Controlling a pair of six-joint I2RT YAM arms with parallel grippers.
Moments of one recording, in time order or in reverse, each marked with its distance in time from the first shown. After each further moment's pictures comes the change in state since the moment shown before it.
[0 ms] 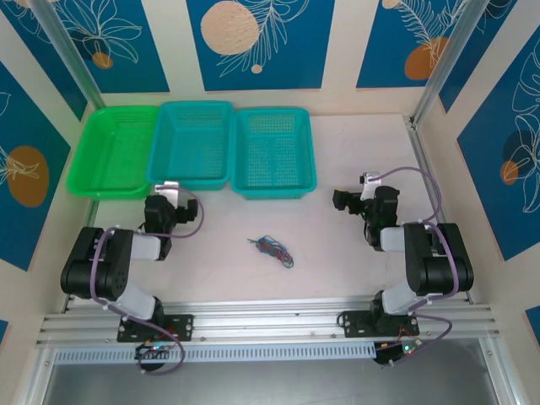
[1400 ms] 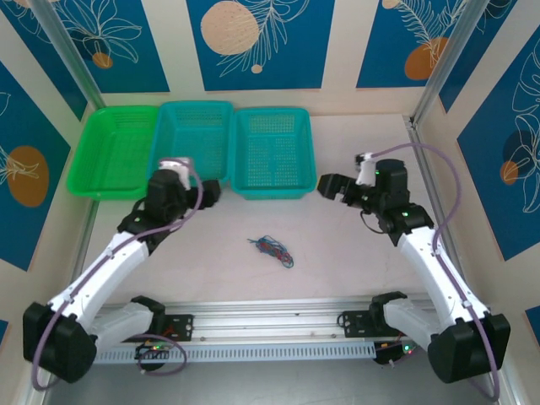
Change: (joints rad) left arm -0.366 -0.476 0.457 -1.039 0.052 -0.437; right arm 0.238 -0.521 0.456 -1.128 -0.232 0.432
